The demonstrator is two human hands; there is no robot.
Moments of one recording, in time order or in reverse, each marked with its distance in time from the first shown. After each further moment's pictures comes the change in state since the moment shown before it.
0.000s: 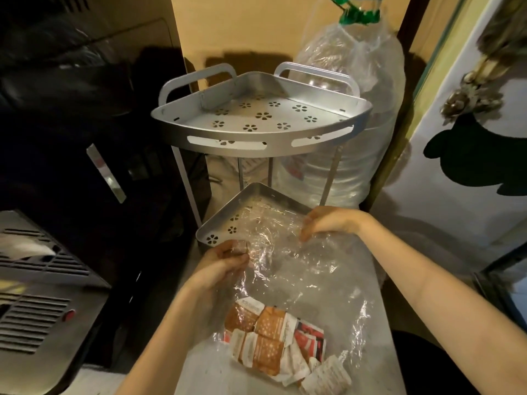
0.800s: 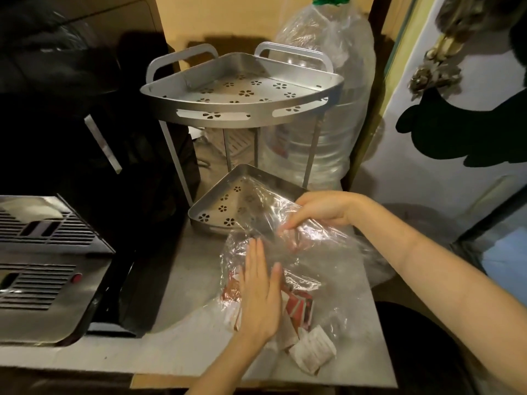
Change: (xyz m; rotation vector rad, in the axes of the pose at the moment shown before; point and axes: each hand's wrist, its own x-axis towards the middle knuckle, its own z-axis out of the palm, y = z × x) left_hand -0.091 -0.086 0.061 0.820 0.048 0.530; right_hand -0.079 -0.026 0.032 0.171 -0.078 -0.015
